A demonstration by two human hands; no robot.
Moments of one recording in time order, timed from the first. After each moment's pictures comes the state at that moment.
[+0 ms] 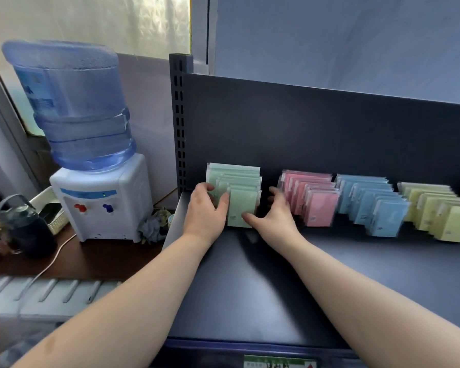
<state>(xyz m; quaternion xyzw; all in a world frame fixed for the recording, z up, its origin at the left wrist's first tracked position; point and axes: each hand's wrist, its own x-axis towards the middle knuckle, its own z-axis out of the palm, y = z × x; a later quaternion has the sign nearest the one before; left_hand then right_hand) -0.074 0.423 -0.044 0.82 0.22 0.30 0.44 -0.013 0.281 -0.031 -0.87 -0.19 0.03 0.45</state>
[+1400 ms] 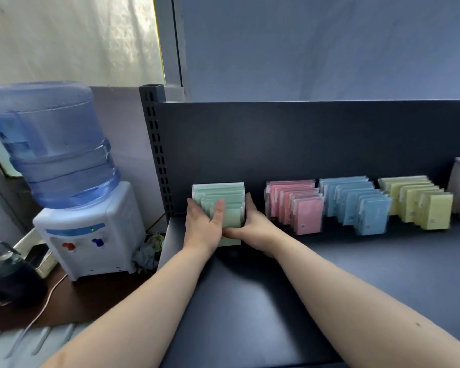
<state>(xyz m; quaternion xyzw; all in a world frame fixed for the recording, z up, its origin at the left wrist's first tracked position) -0.046 0.422 -0.039 0.80 0.25 0.23 0.50 0.004 0.295 -0.023 -0.79 -0.26 0.19 0.52</state>
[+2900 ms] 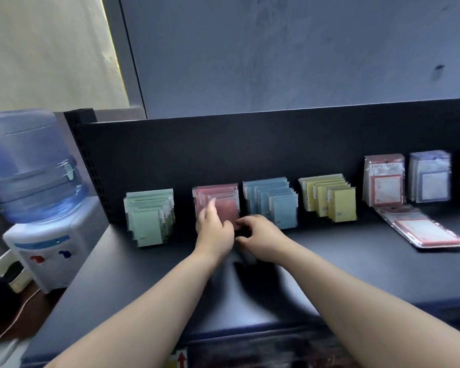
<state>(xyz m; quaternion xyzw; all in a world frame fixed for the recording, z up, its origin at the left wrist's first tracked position) -0.031 0.216 -0.004 0.85 0.18 0.19 0.46 0.022 0.104 -0.009 -0.90 -0.30 0.06 0.32</state>
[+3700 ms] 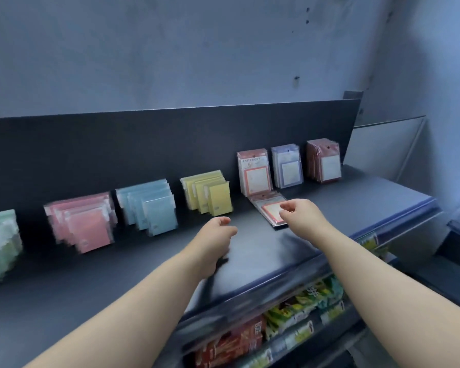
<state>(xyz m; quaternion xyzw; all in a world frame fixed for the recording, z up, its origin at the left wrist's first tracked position) 0.014 0.005 -0.003 0.74 0.09 -0.10 0.66 0.056 -0.192 0.014 -0.93 0.03 -0.06 0.36</state>
